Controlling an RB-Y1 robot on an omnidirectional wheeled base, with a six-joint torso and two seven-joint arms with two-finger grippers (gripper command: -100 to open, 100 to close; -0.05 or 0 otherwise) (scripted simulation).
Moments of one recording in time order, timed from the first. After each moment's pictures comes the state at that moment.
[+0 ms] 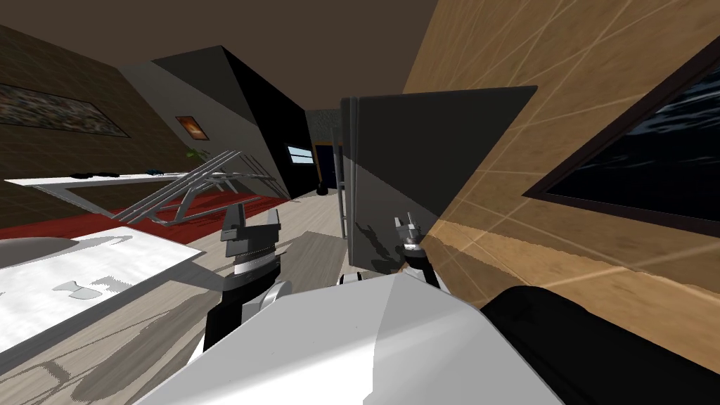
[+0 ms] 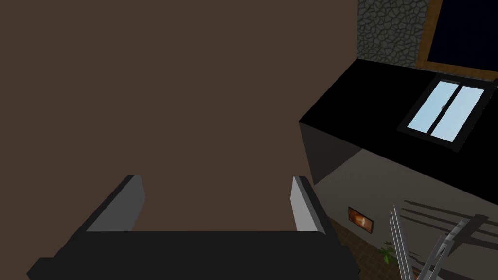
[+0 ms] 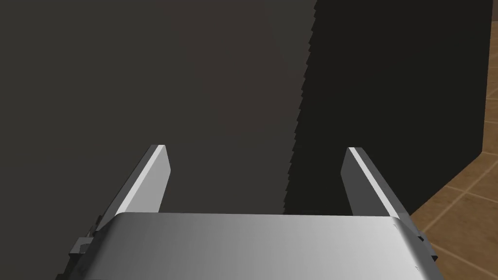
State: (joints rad) left arm 0.53 -0.03 -0.02 -2.40 0.08 -0.54 -0.04; right arm 0.55 -0.15 -0.04 -2.16 -0.12 -0.53 -0.24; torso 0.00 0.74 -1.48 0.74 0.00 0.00
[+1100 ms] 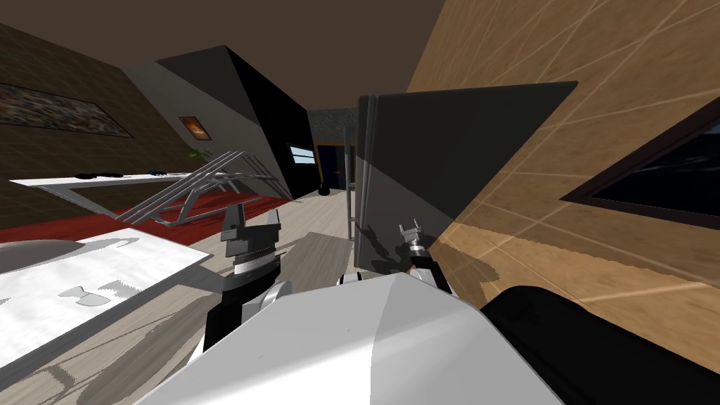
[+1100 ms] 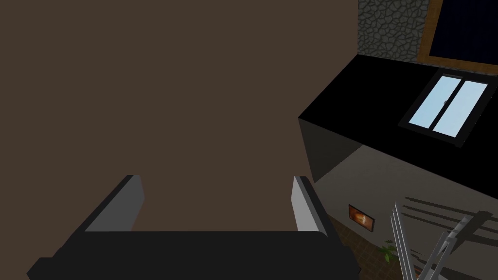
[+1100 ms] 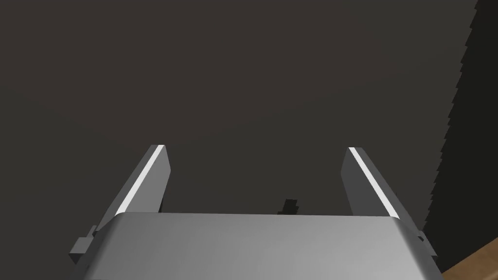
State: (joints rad) left arm 0.53 -0.03 -0.02 -2.40 0.08 -0.54 -0.04; right arm 0.55 -0.21 -0.12 -2.05 -0.42 -0.36 -0.37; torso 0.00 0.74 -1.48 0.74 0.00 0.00
